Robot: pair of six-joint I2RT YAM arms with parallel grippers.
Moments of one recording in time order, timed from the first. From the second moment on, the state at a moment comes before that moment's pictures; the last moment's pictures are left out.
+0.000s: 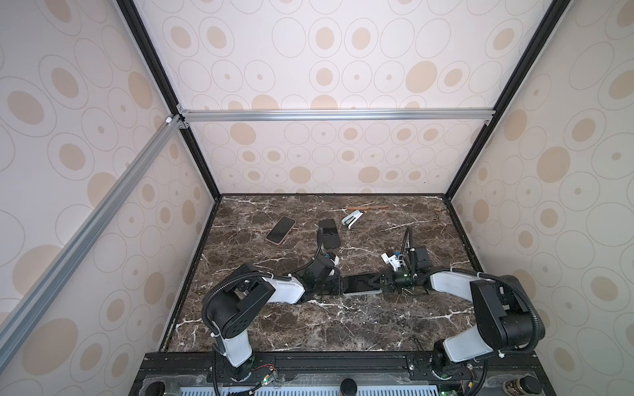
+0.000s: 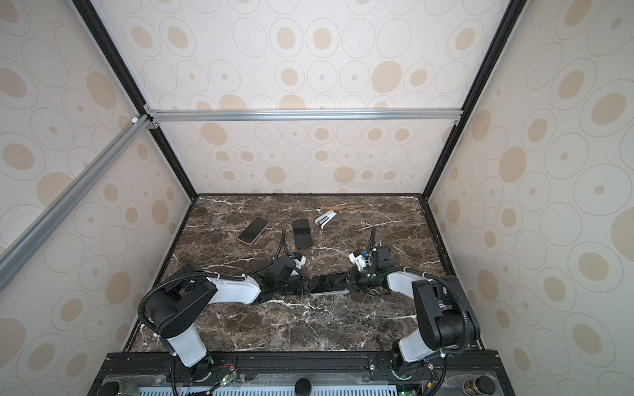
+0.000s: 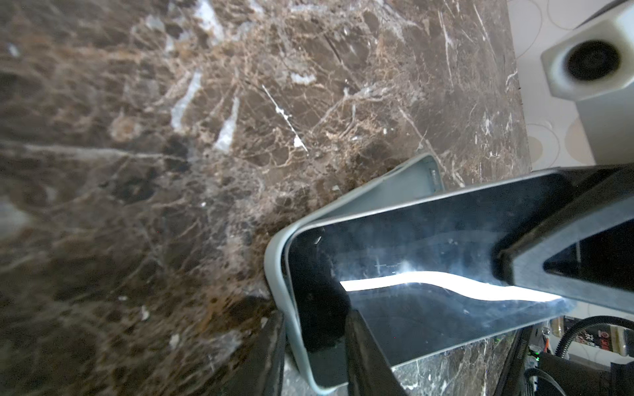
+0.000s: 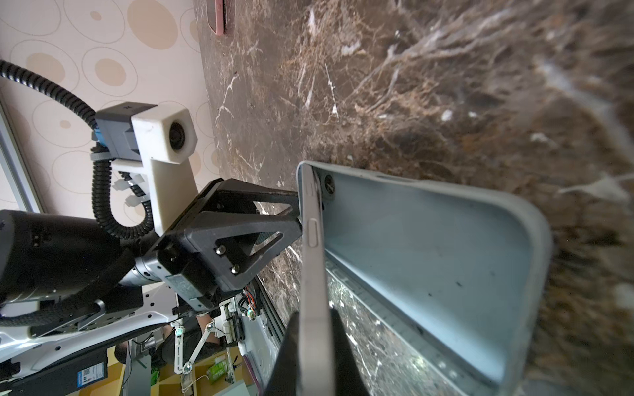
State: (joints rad) left arm -0.80 1.75 0.74 0.24 0.25 -0.73; right arm 0.18 1.52 0.59 -0.15 -0.94 0.49
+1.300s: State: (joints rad) left arm -0.81 1.75 0.76 0.17 0.16 -0.69; right arm 0.18 1.50 0.73 -0.54 -0.61 0.41
